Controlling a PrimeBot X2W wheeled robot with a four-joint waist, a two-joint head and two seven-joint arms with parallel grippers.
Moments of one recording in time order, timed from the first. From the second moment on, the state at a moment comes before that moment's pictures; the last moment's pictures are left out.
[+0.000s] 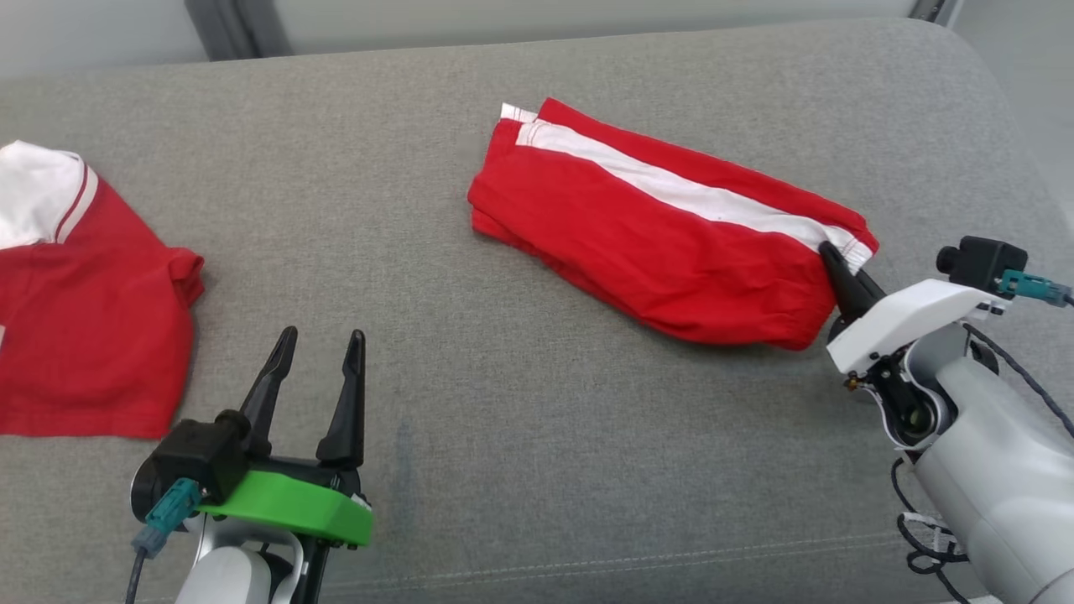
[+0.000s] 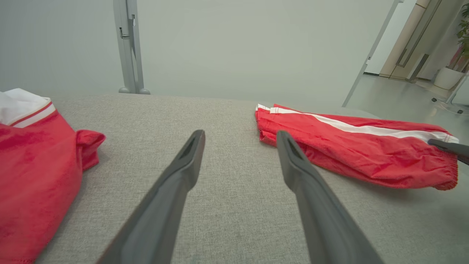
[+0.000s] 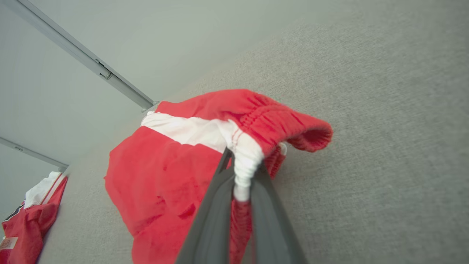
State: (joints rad) left arm -0.08 0.09 -0.24 0.08 -0.39 -0.09 -0.26; right arm -0.54 -0.26 0.54 0.79 1.03 0.12 -0.18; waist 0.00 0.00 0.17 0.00
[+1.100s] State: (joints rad) left arm -0.08 0.05 -0.30 0.12 -0.37 -0.11 -0.26; right arm -0.83 -0.30 0.66 0.73 0.97 0.07 0.05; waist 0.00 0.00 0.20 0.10
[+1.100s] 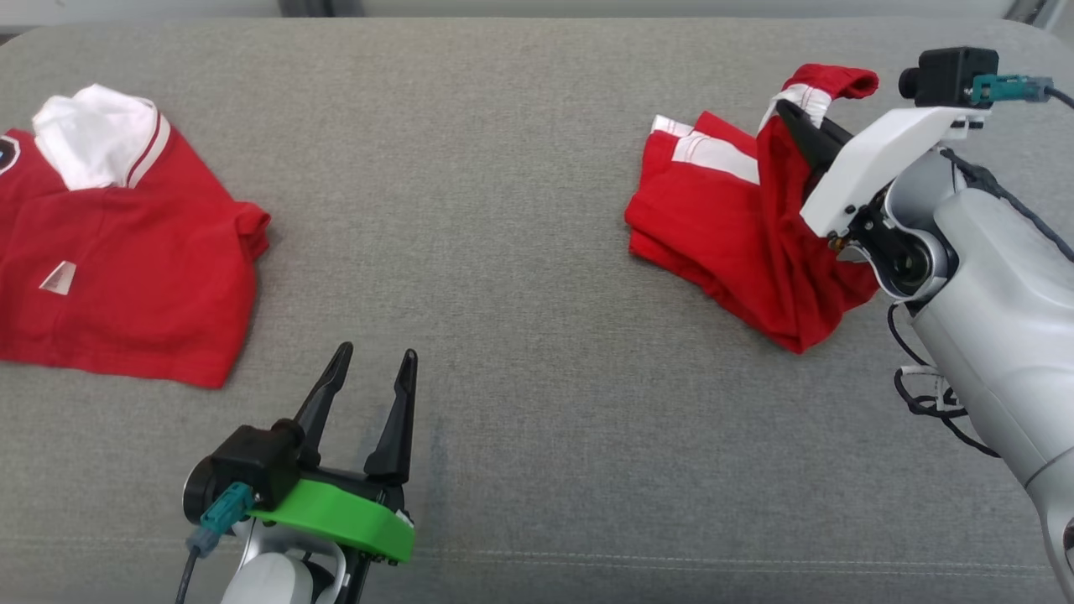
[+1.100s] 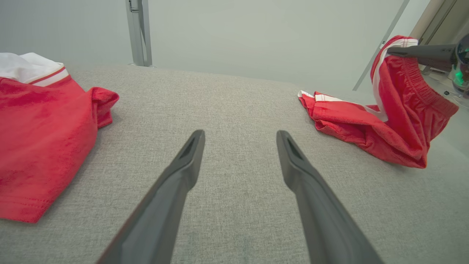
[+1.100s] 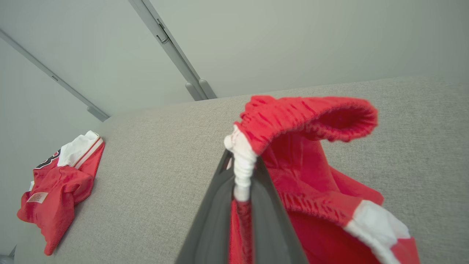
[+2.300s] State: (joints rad) left arm -0.10 0.05 -0.22 0.15 -0.37 -0.12 -0.26; right arm -0.91 -0.27 0.68 0.80 0.92 0.10 -0.07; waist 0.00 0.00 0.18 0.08
